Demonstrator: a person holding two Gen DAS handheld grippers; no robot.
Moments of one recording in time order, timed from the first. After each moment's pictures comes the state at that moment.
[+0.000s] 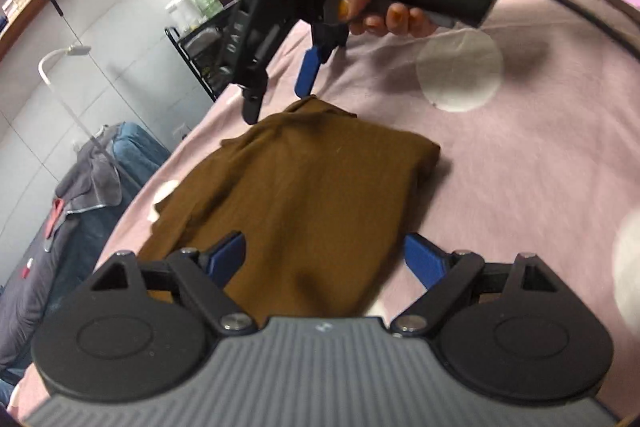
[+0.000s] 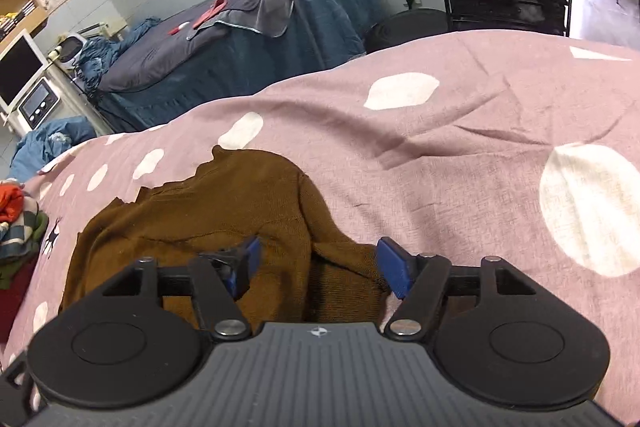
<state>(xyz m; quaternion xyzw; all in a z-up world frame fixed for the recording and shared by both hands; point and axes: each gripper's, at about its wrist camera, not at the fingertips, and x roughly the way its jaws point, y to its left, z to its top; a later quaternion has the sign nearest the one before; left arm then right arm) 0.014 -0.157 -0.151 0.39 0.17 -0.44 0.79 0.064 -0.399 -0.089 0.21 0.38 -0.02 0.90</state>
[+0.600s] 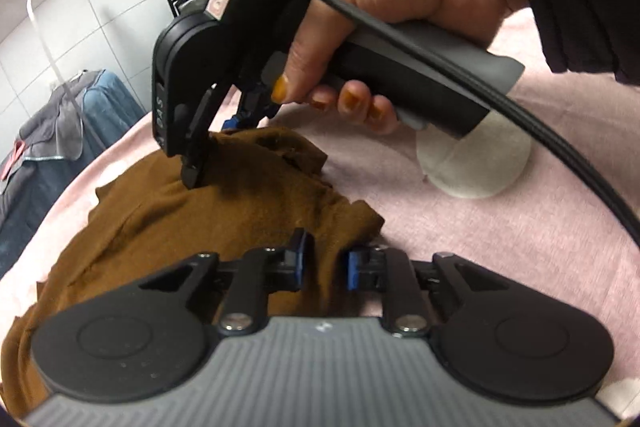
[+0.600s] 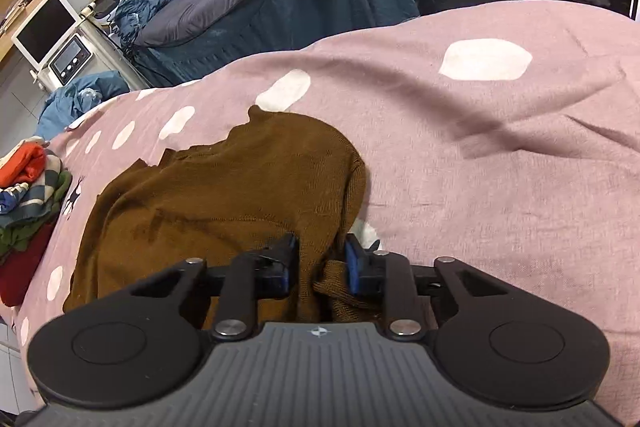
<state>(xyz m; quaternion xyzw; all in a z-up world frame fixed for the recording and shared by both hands) 0.017 -0.207 -0.152 0.30 0.26 -0.45 0.80 0.104 -0.387 -0.109 0.21 0.42 0.06 0.88</state>
